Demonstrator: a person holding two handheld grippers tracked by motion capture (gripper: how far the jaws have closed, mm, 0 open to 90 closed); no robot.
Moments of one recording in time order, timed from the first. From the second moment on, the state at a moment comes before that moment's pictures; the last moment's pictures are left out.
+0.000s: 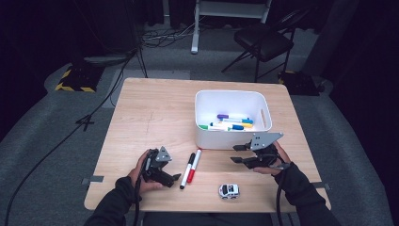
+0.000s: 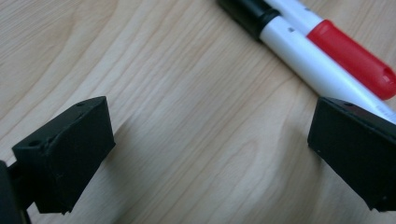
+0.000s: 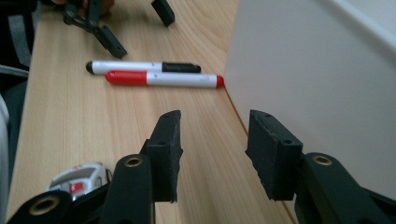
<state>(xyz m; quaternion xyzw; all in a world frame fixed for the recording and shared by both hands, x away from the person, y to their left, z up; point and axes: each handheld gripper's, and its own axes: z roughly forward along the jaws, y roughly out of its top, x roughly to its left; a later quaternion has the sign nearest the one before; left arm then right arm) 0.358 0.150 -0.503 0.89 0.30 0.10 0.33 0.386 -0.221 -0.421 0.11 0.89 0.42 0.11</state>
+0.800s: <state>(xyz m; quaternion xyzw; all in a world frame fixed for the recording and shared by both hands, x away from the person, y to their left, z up) 0.363 0.109 -0.503 0.89 0.28 0.09 0.33 0.381 -0.195 -0.459 0.11 0.91 0.39 0.07</state>
